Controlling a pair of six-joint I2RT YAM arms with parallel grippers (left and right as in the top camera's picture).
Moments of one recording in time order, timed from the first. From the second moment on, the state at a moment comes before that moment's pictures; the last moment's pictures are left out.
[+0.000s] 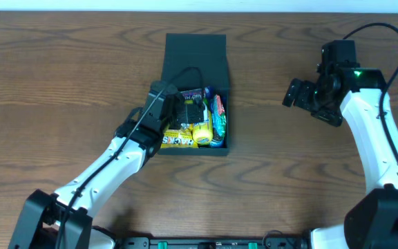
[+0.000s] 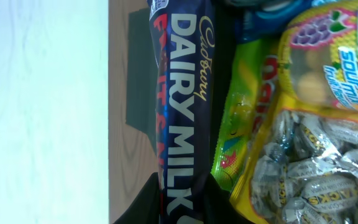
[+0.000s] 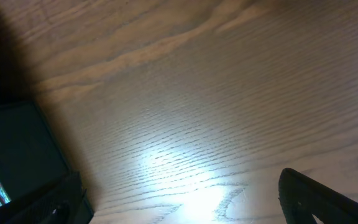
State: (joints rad) left arm -0.47 1.51 0.85 -0.03 -0.08 1.22; right arm 0.00 1.63 1.38 -1.06 -0.03 0.42
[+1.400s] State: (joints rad) left arm -0.07 1.82 0.96 -0.05 0.19 -0.39; right arm 0.08 2.04 1.23 -0.29 -0.63 0.41
